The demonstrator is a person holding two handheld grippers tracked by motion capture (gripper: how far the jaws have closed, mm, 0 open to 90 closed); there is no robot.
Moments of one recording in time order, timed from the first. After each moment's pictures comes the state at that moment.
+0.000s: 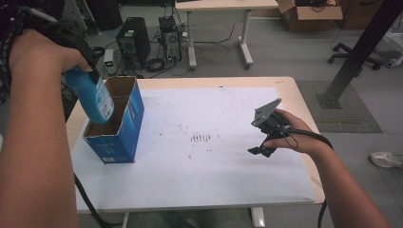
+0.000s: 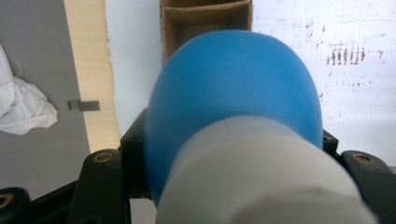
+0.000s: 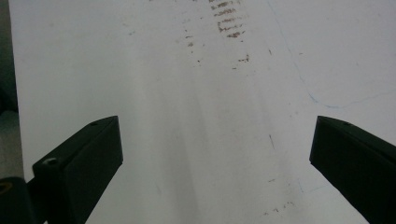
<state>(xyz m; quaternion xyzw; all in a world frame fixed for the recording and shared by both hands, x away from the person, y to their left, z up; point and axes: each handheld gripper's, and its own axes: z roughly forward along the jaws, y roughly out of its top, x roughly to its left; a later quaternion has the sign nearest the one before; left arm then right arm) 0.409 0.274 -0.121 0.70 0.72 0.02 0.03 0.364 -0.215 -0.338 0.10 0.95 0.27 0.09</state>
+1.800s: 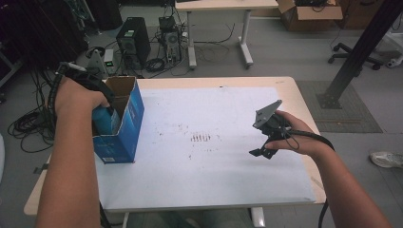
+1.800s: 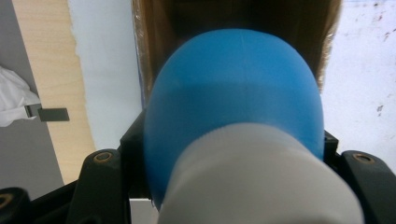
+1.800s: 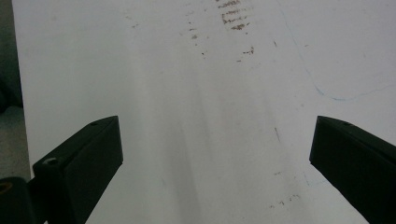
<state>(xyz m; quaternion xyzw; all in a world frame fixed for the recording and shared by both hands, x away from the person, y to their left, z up) 0.428 0.283 -0.248 0.69 0.72 -0.01 0.00 0.361 -0.217 -0.341 0.11 0.96 0.26 0.08</state>
